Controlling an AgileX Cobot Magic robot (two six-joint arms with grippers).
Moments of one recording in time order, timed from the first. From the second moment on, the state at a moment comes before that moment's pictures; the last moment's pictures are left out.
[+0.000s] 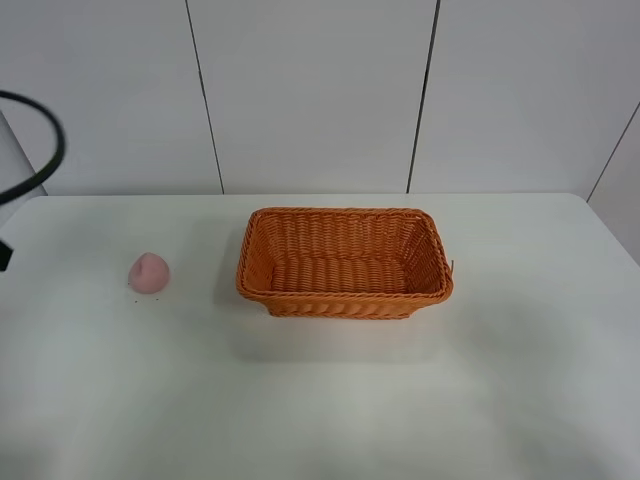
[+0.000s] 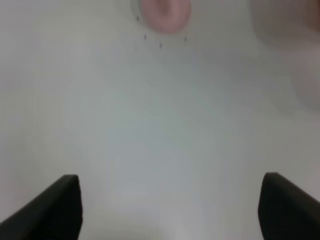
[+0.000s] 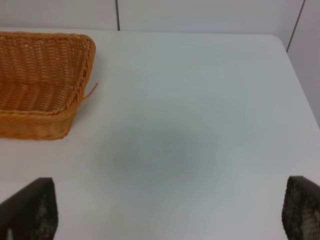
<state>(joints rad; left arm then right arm) -0.02 1.03 -0.96 0.00 0.93 0.07 -0.01 -0.01 -0.49 0.03 1.02 -0.01</state>
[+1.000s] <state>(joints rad) -0.02 2.20 -1.61 -0.08 0.85 0.08 -0.01 -0.01 -0.49 0.03 1.02 -0.01</state>
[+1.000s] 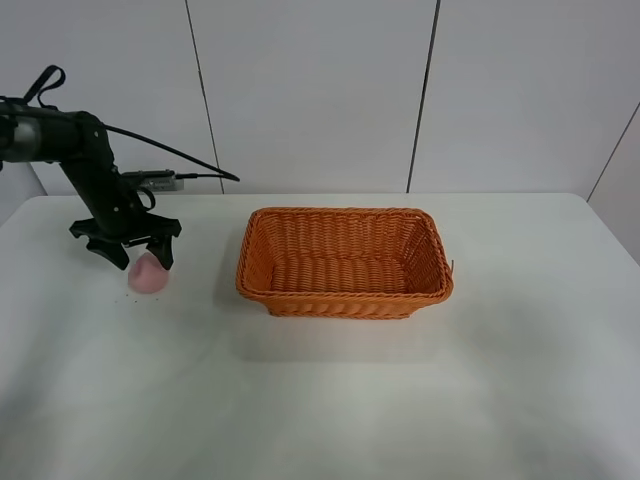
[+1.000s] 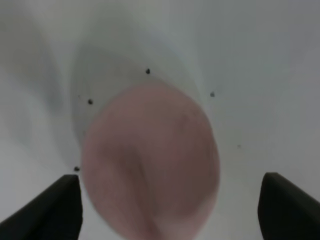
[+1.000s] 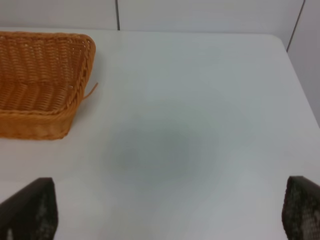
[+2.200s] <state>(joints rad) -0.05 2.04 -1.86 0.00 1.17 0.01 -0.01 -0.01 -0.49 0.03 1.02 -0.01</state>
